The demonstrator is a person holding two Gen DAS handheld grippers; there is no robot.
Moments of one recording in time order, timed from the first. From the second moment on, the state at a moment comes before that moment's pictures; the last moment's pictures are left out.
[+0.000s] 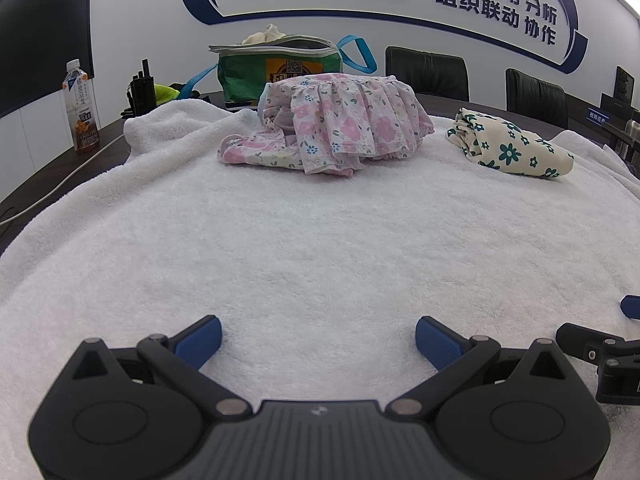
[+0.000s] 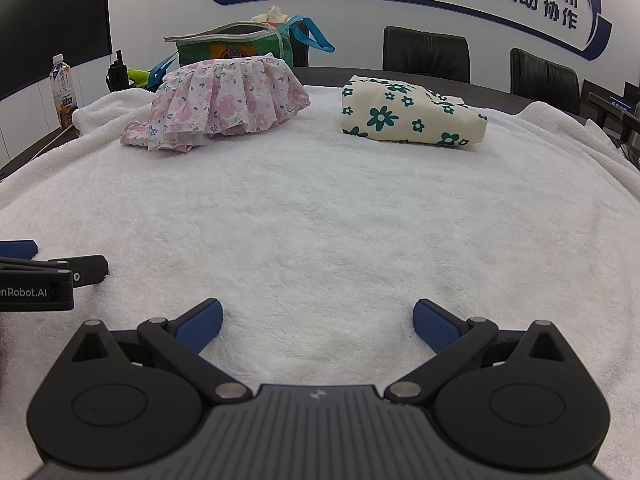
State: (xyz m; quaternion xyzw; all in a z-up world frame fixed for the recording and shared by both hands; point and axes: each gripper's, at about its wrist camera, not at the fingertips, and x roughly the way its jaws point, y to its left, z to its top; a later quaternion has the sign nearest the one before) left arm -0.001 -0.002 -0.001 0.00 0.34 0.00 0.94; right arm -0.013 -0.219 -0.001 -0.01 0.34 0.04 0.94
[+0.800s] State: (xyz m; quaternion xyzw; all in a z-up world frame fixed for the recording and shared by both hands) left arm -0.003 -0.005 -0.005 0.00 0.34 0.00 0.94; right arm -0.013 -0.219 -0.001 -0.01 0.34 0.04 0.94
